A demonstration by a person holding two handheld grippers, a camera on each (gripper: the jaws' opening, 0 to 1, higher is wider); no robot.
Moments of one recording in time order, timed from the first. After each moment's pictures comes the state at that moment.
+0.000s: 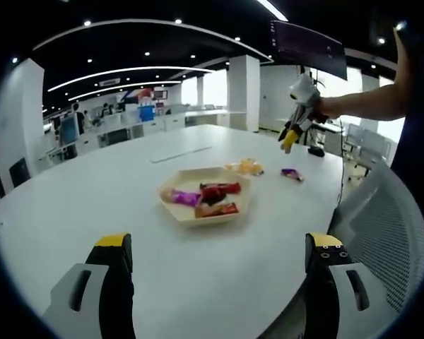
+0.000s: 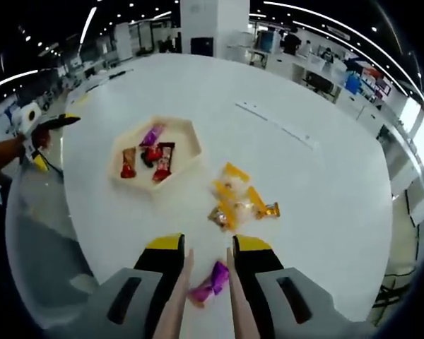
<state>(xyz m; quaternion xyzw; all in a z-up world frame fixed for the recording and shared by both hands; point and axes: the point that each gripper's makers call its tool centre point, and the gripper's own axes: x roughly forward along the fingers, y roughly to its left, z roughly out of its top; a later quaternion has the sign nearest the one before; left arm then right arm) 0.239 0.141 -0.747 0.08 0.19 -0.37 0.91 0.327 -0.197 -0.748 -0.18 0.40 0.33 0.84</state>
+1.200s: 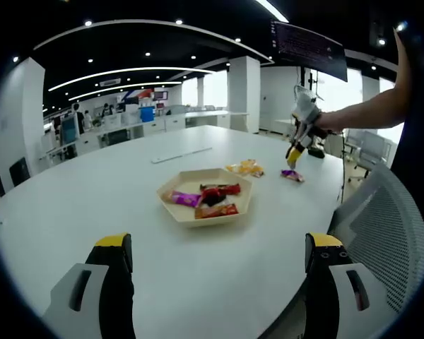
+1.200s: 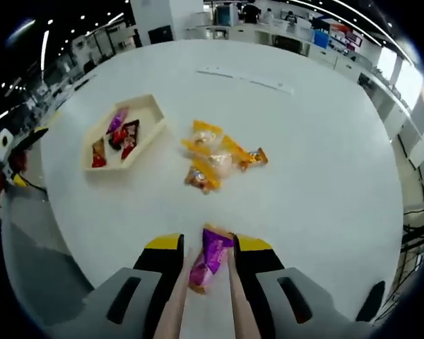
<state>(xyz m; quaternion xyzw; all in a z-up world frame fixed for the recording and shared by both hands) 0.239 0.141 -0.746 0.07 0.19 -0.37 0.91 0.314 -0.237 -0.806 -0.10 0.48 0.24 0.84</state>
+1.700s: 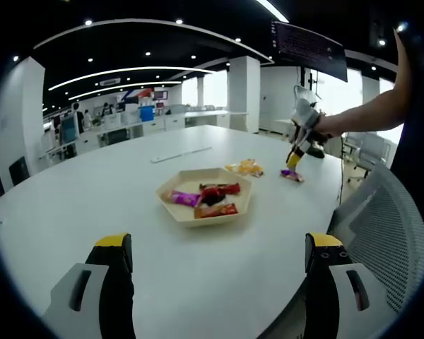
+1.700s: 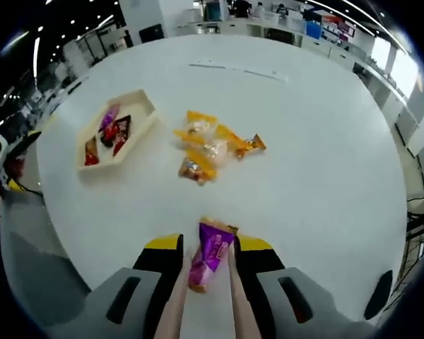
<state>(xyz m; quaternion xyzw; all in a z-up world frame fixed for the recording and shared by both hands) 0.238 0.141 -0.746 0.07 0.19 -0.37 0.91 0.309 -0.240 -0.822 -0.09 0.50 0.22 0.83</state>
